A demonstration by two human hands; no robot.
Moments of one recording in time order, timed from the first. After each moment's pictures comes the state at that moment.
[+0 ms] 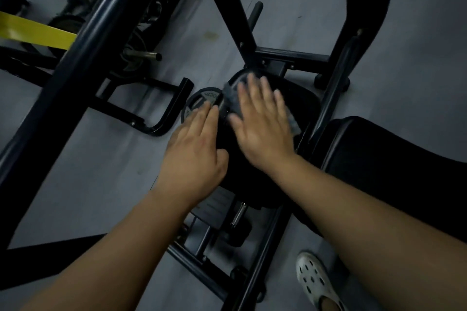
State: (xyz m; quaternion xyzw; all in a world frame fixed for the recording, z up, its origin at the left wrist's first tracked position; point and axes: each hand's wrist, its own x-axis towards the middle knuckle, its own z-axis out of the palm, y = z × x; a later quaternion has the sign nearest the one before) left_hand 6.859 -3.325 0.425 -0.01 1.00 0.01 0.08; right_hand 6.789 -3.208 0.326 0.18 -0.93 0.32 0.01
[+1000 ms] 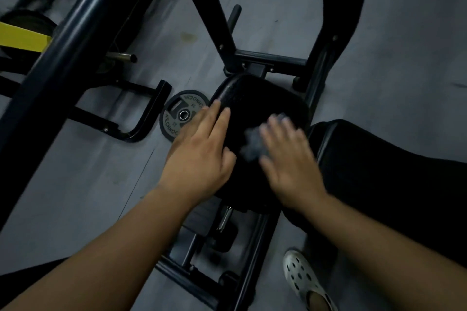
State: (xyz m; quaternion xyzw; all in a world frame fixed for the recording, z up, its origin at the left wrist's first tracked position) left_hand 6.838 -3.337 0.405 0.10 0.99 0.00 0.06; right_hand 6.840 -3.153 0.278 0.17 -0.94 0.28 0.01
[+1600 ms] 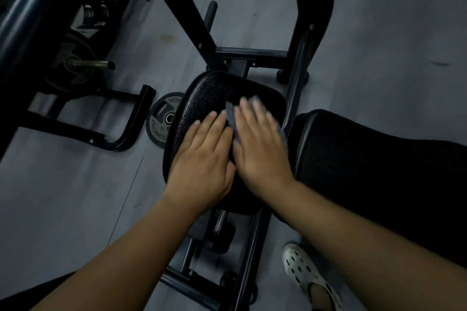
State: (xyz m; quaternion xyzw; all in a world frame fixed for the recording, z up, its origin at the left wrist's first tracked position) left_hand 6.839 -3.307 0.368 0.21 0.98 -0.06 0.04; right_hand 6.825 -3.175 0.294 0.11 -0.93 0.34 0.02
